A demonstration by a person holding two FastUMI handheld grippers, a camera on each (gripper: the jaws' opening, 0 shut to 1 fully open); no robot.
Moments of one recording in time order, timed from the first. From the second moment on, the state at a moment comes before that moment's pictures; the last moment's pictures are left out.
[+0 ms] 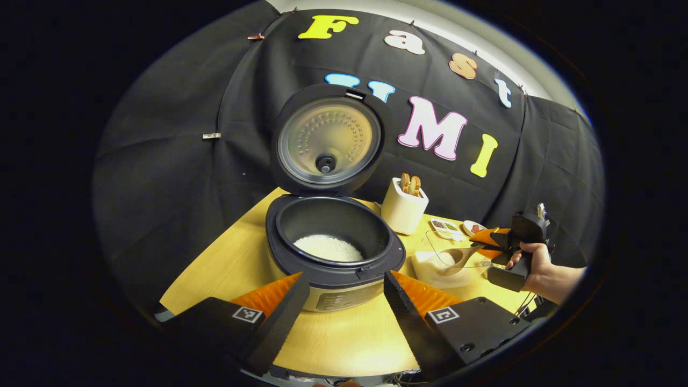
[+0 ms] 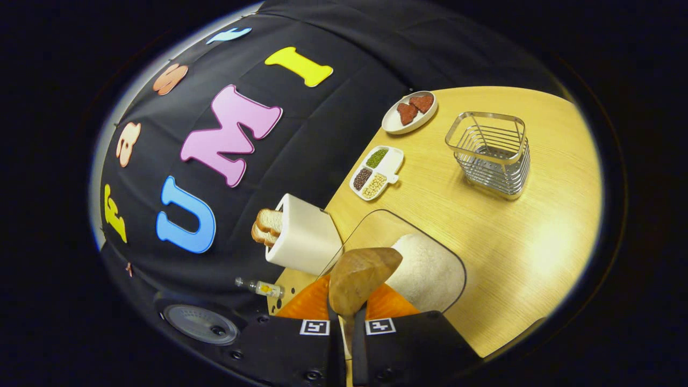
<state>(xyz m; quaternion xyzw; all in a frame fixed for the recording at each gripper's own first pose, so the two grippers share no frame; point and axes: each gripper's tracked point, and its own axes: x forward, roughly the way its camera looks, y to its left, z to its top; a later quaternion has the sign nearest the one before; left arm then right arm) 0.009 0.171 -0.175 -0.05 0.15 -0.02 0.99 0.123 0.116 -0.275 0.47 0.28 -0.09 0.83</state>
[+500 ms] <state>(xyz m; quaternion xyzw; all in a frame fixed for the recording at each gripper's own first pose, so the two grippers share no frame) 0.000 0.159 -0.160 -0.06 0.13 -0.01 0.99 0.125 0.076 -0.234 0.52 0.26 -0.12 0.80</state>
